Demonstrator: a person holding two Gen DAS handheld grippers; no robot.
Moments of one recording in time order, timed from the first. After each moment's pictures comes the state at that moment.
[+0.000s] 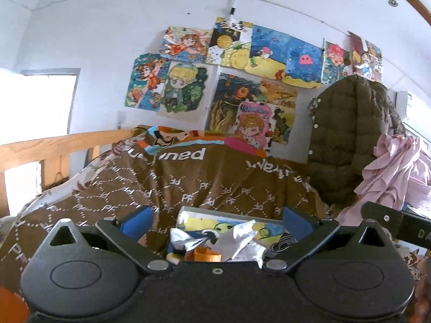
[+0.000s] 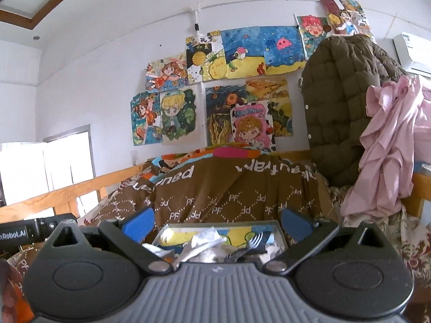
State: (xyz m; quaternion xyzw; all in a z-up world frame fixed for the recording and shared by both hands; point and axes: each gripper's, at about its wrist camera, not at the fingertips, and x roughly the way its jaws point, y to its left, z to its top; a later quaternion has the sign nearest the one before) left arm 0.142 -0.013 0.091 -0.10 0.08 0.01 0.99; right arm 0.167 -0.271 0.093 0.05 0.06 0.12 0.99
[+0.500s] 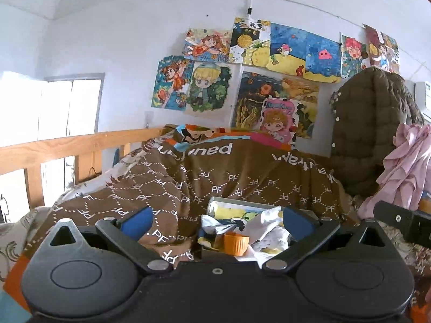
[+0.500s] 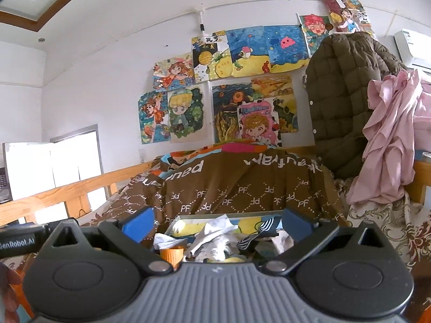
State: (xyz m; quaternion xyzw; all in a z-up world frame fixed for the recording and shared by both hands) left arm 0.100 -0.016 0.076 -0.07 0.09 0.07 0.99; right arm 0.136 -0.256 0.073 0.05 0.06 0.14 0.99
